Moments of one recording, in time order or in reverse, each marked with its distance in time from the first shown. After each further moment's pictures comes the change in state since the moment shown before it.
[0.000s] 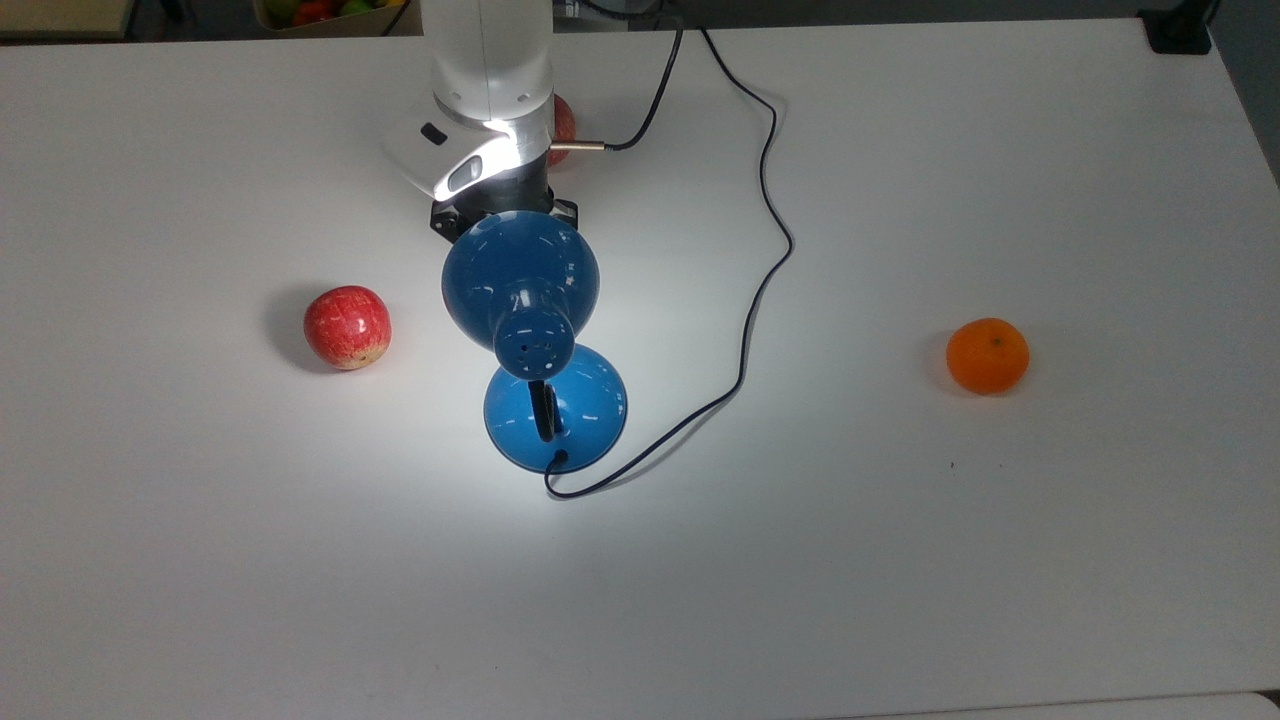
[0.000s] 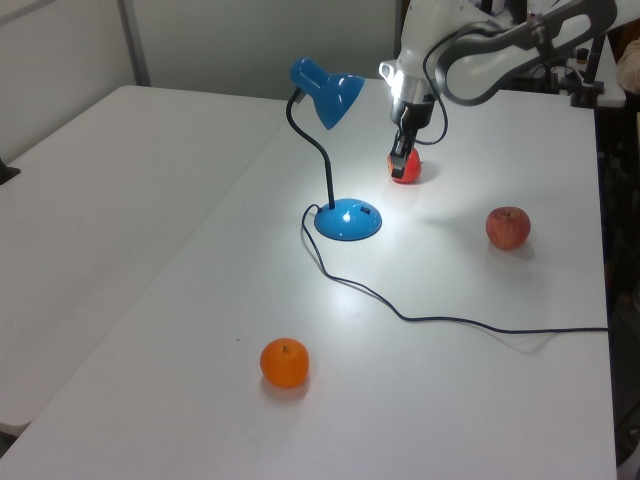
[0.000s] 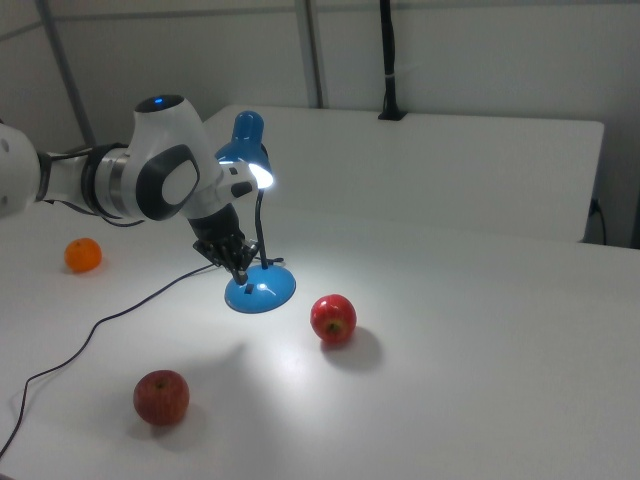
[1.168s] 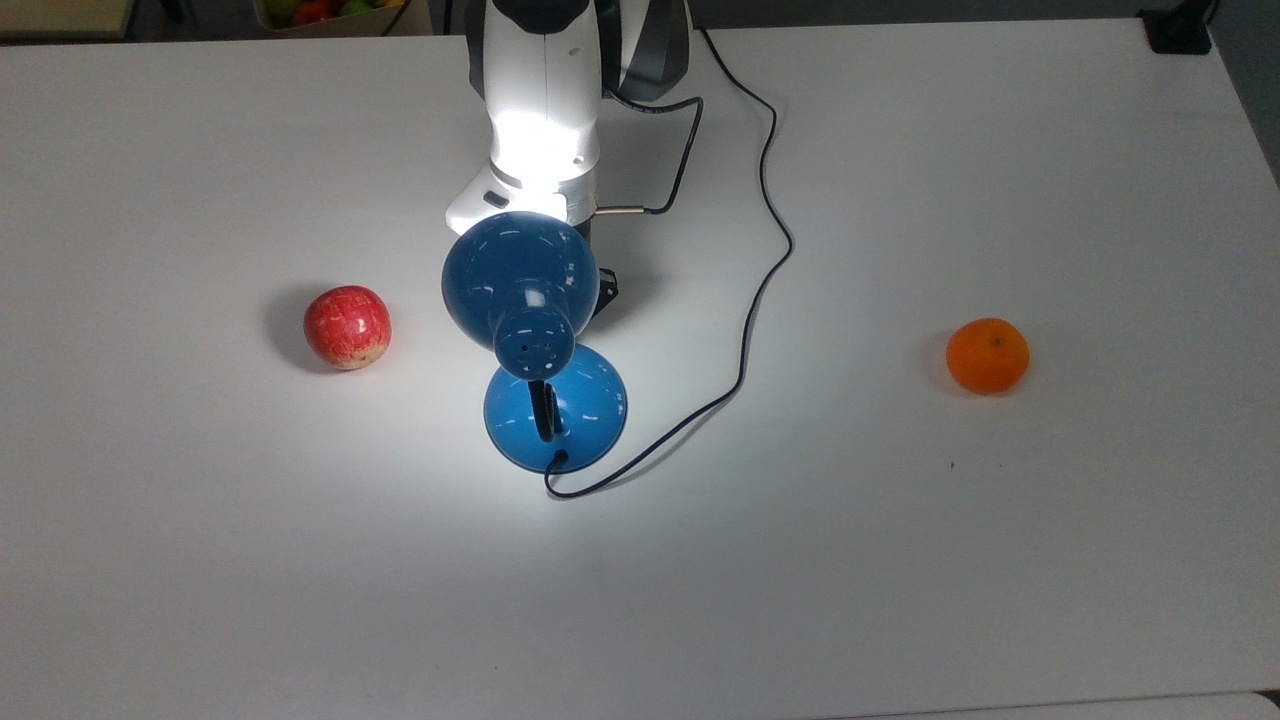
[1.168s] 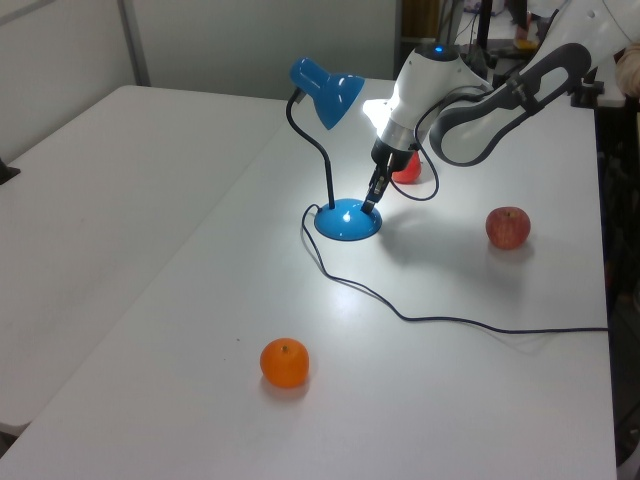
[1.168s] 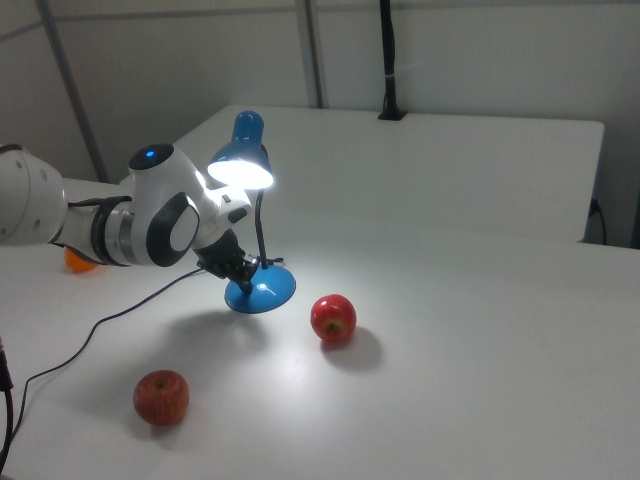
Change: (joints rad) arm 0.042 0.119 0.003 -0.066 -0.043 0.365 -0.001
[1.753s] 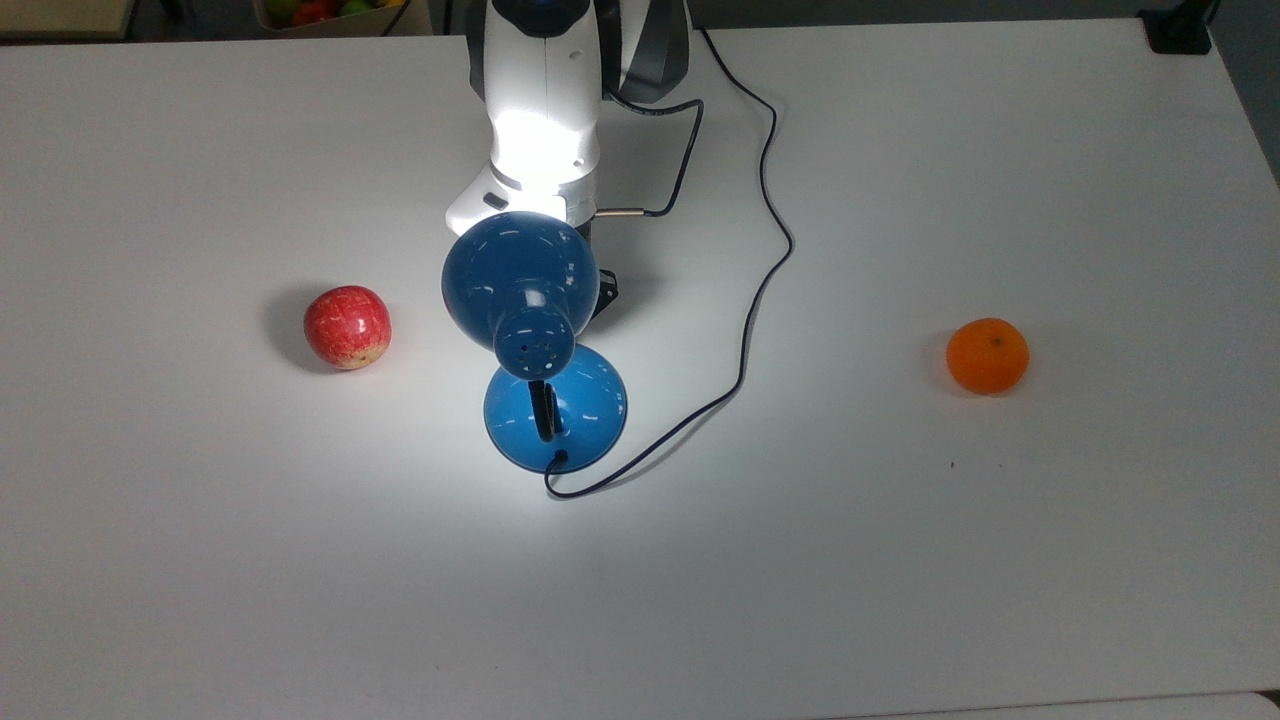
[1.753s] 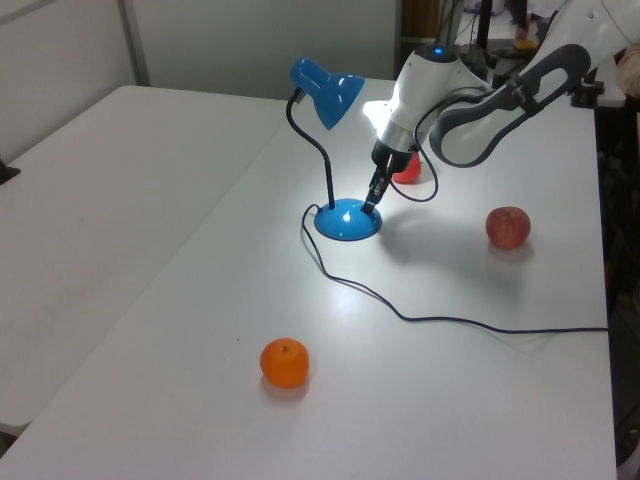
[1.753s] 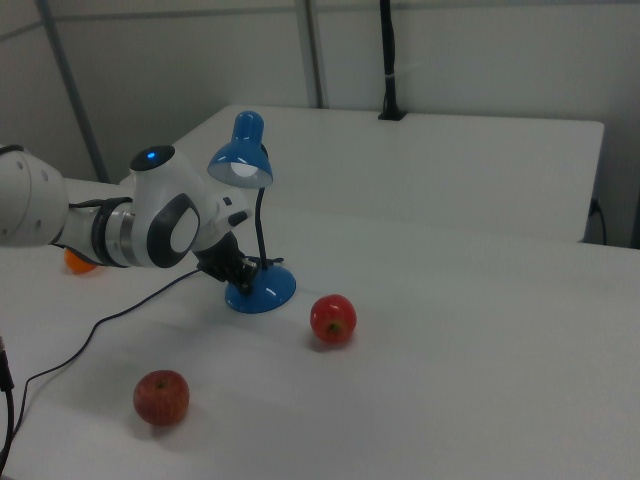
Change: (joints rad) arm 0.000 0.003 0.000 -0.001 0.000 -0.008 0.021
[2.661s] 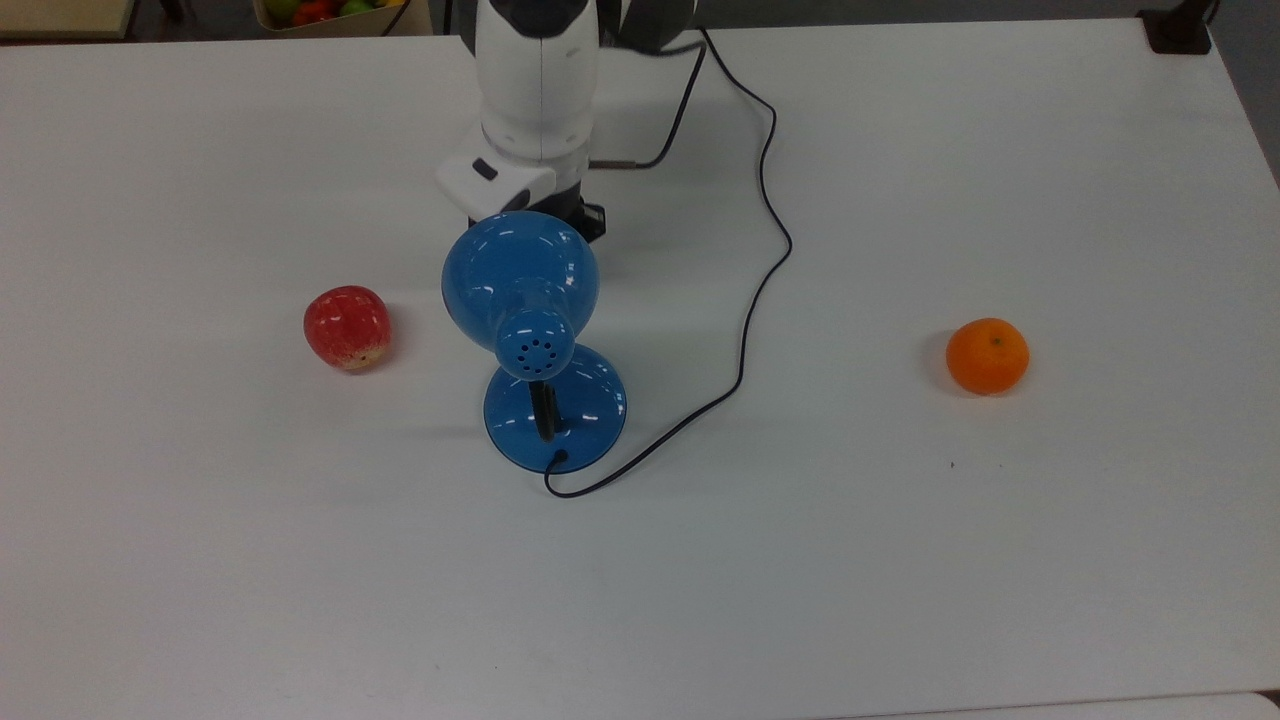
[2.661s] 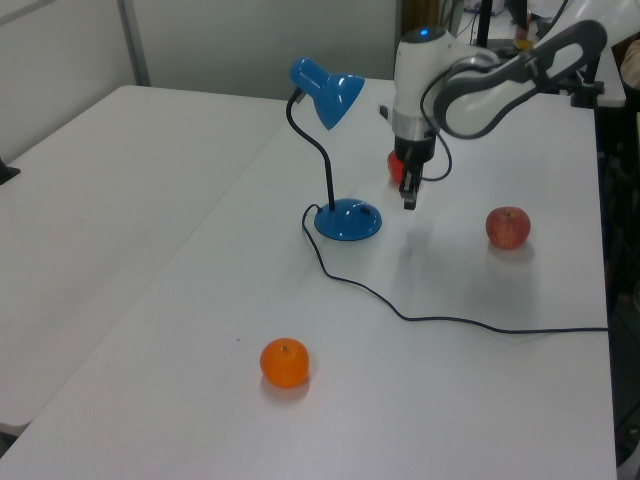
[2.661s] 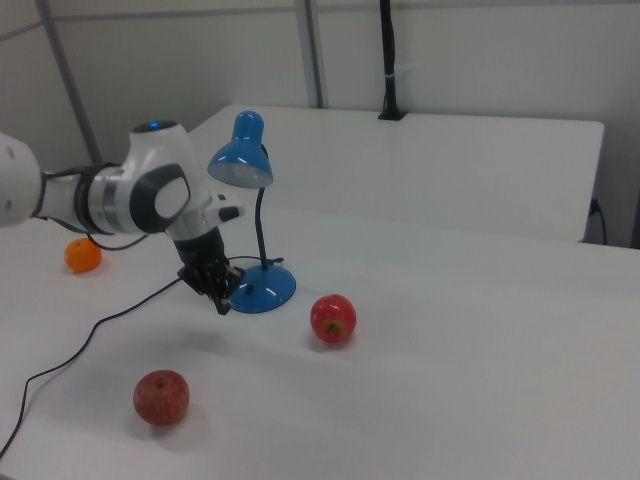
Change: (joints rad) arm 0.001 -0.102 0.000 0.029 0.000 -0.450 0.019
